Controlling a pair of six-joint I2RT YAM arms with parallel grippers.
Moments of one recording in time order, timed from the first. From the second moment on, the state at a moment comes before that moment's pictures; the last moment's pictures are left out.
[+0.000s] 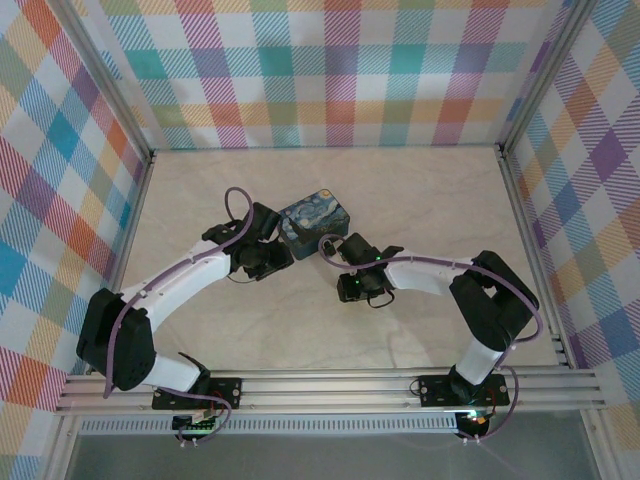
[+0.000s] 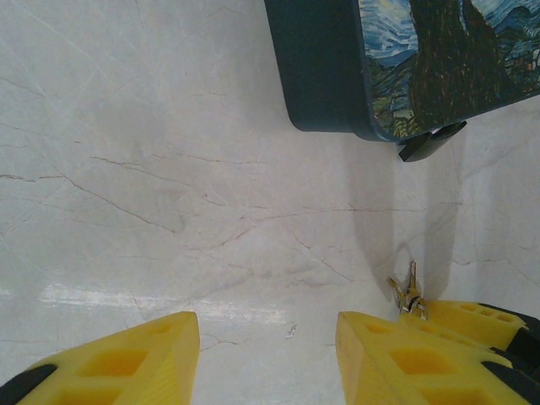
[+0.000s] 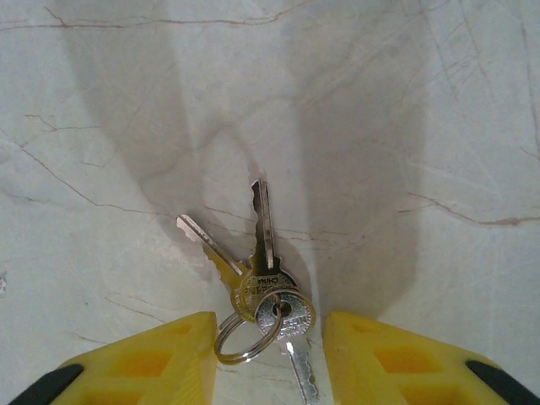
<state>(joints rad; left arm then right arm) -0.54 1.42 1.04 -0.74 0.04 -0.92 0.78 1.69 0.93 -0.47 -0.06 0.51</state>
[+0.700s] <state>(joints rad) -0.54 1.42 1.04 -0.74 0.04 -0.92 0.79 1.74 1.05 -0.50 0.01 0.43</state>
